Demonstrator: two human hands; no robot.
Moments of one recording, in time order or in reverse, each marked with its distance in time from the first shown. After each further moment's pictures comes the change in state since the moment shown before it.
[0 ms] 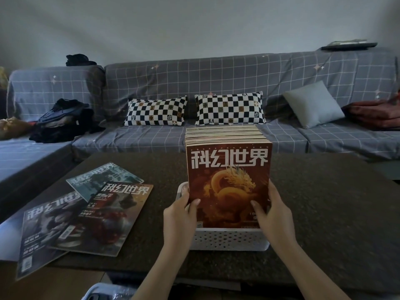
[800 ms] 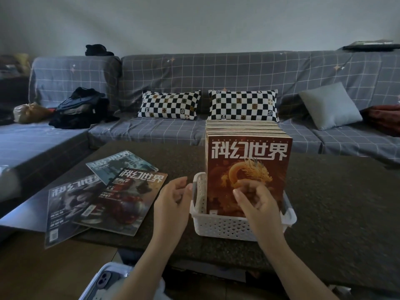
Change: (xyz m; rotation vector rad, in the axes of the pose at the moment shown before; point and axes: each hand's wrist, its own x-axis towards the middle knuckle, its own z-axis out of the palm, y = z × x) left_hand -0.011 -0.010 -0.056 -0.189 0.078 -0.073; right_hand -0.039 -0.070 0.013 0.507 -0.122 -0.058
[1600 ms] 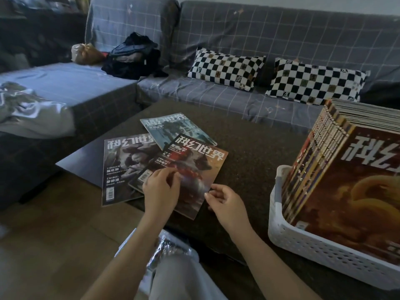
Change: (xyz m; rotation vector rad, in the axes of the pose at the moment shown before) left_hand 0.061 -0.167 -0.107 0.392 0.175 -0.230; right_hand 0.000 0.043 0.232 -0.129 -0.522 0.419
